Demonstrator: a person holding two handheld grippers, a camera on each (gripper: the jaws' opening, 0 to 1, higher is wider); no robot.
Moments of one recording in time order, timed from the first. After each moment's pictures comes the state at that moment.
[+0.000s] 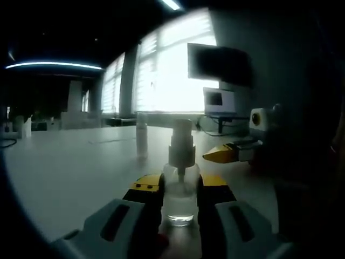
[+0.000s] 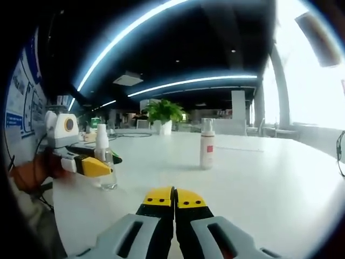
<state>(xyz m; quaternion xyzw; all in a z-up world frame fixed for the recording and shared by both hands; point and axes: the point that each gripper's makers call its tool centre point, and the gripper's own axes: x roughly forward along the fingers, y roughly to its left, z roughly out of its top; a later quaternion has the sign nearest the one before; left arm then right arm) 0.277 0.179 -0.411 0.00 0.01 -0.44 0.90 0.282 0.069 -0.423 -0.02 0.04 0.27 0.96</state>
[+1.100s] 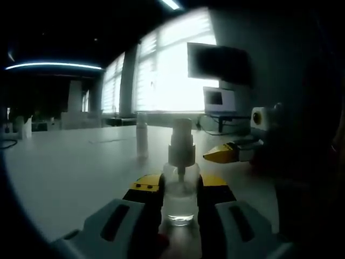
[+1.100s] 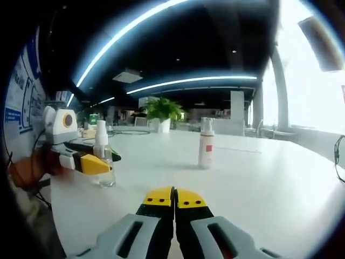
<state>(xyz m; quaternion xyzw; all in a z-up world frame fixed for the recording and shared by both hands) 0.277 0.181 -0.412 0.01 0.01 -0.44 0.90 0.281 0.069 -0.424 -0.03 0.05 0.26 0.96</state>
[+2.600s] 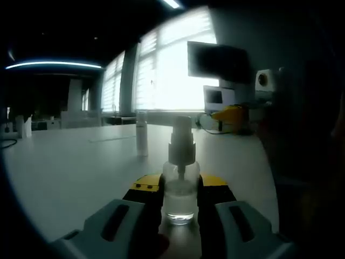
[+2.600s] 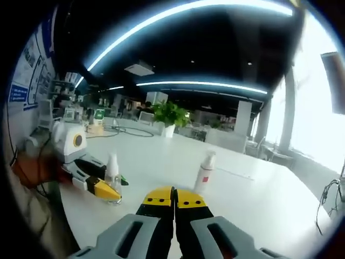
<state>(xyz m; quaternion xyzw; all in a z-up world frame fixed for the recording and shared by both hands) 0.275 0.179 -0.414 0.01 0.02 -0.44 0.90 0.267 0.077 -0.342 -0.12 0.03 0.27 0.95</state>
